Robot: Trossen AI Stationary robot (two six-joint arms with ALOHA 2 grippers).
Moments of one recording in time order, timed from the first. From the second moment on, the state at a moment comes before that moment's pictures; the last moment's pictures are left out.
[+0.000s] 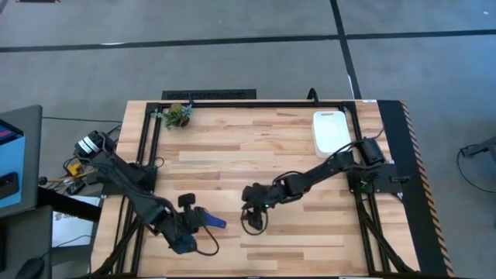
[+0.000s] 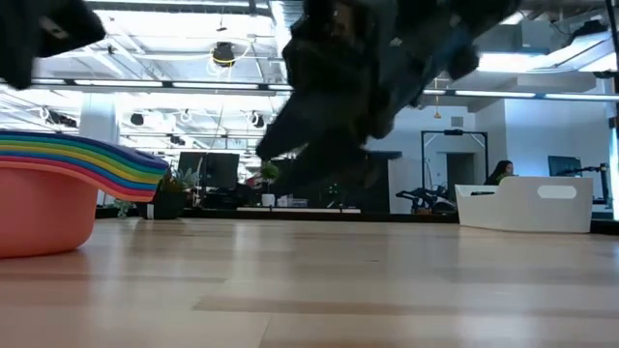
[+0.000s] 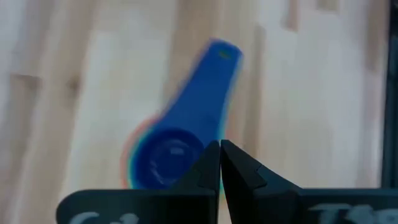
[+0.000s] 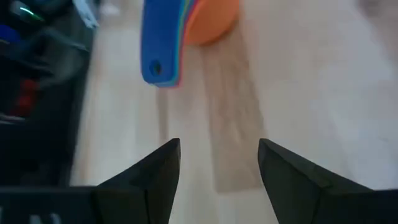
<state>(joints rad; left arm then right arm) -0.76 1.51 1.07 -0.66 -0.39 -0.81 0.25 1.96 1.14 0.16 -0.07 0.59</state>
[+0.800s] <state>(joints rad) -0.86 1.52 1.07 -0.62 -0.45 -0.76 0.19 2.07 1.14 0.33 -0.24 0.68</state>
